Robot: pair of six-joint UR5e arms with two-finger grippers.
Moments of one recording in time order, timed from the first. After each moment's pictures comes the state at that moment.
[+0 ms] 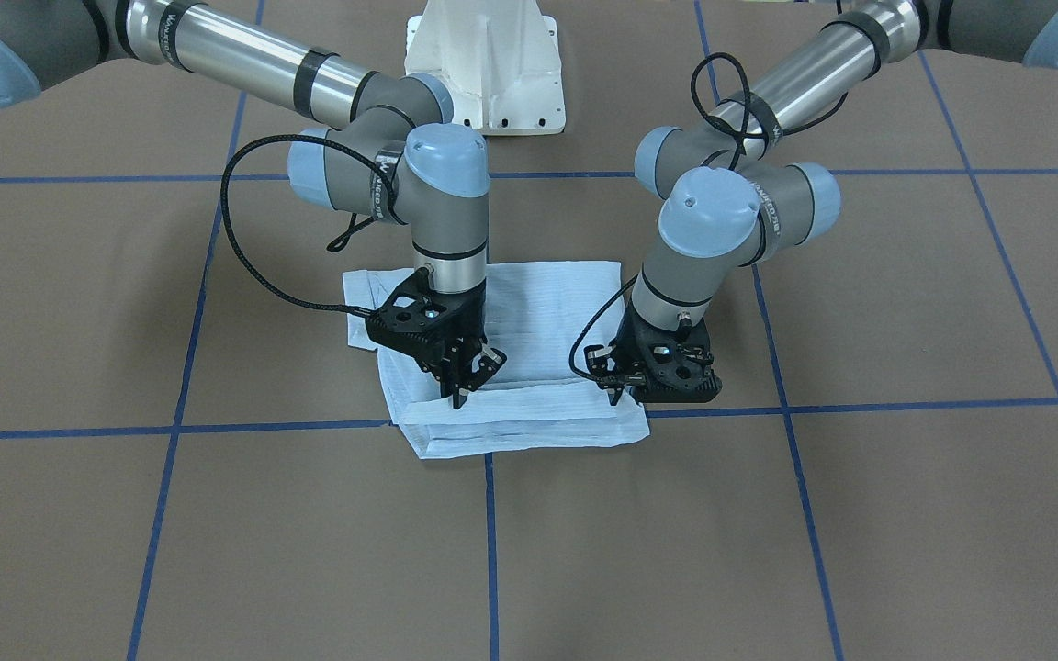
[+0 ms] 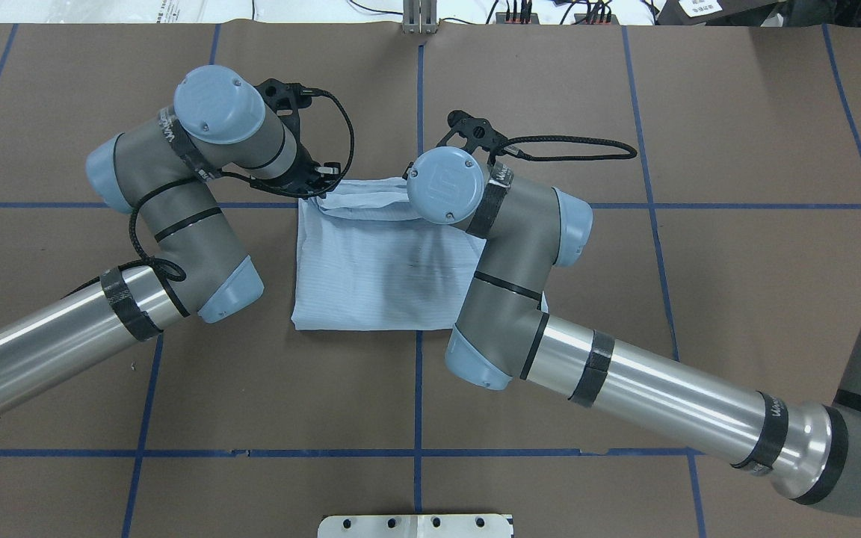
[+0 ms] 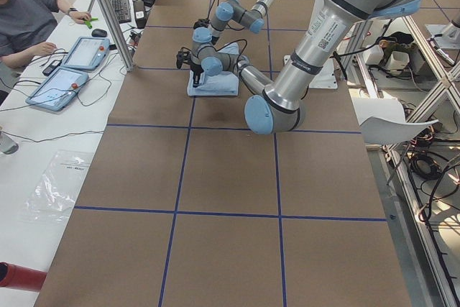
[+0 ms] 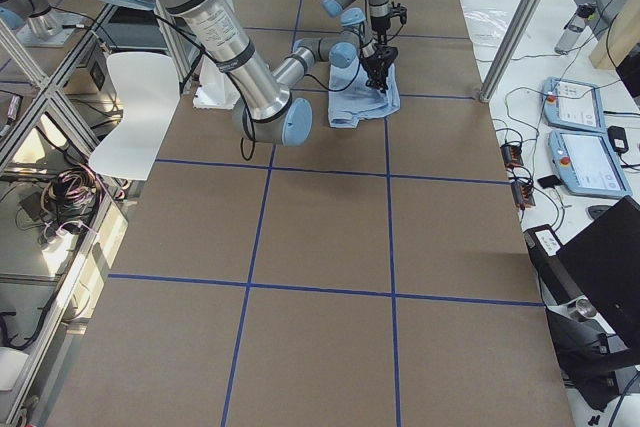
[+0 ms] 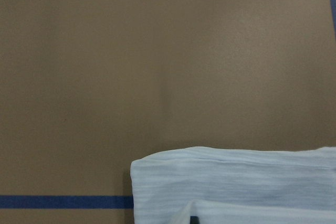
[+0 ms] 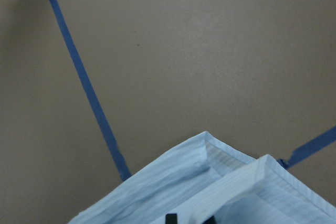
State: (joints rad) left arm -0.72 -2.26 -1.38 -1.96 -1.91 -1.13; right arm 0.54 -0.71 1.32 -1.34 1.49 1.71
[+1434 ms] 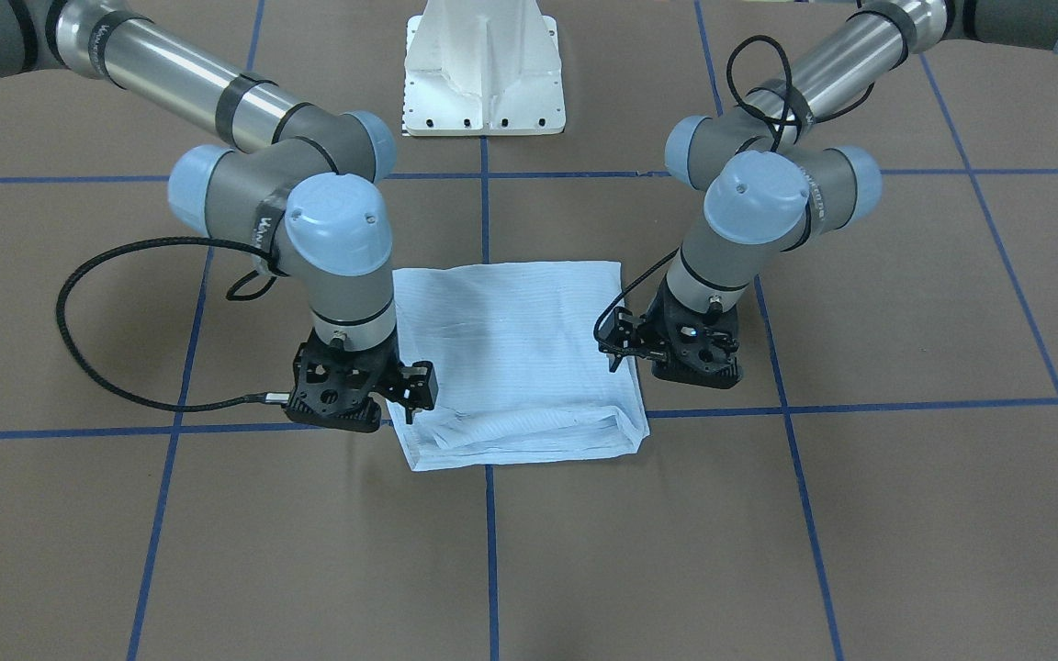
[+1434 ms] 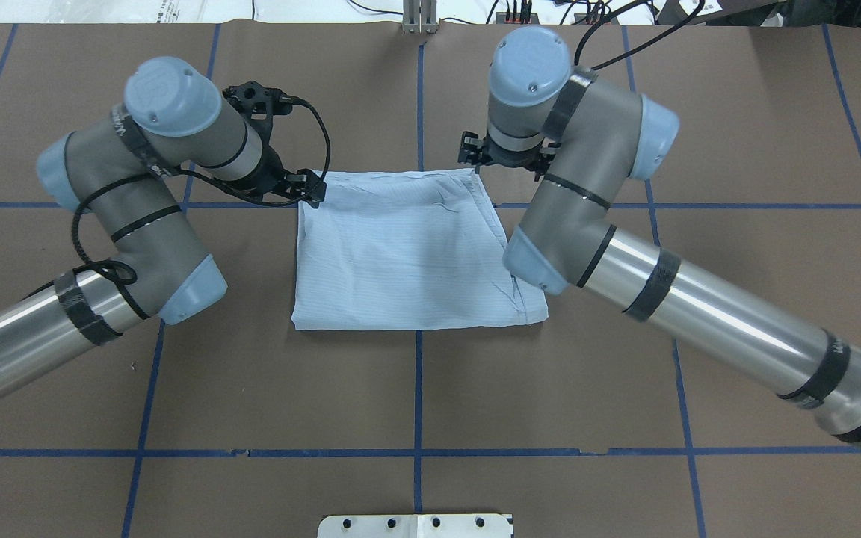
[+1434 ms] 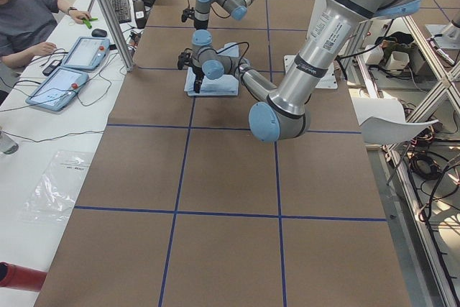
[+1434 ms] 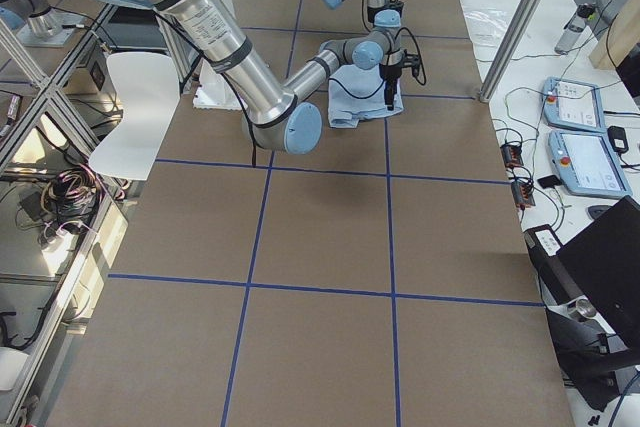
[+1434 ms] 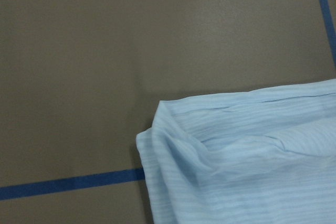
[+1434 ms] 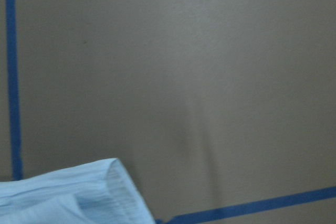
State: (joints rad) left arm -0.77 -2.15 -1.53 -1.89 -2.01 -0.91; right arm 0.76 -0.79 1.39 -1.53 1.88 1.11
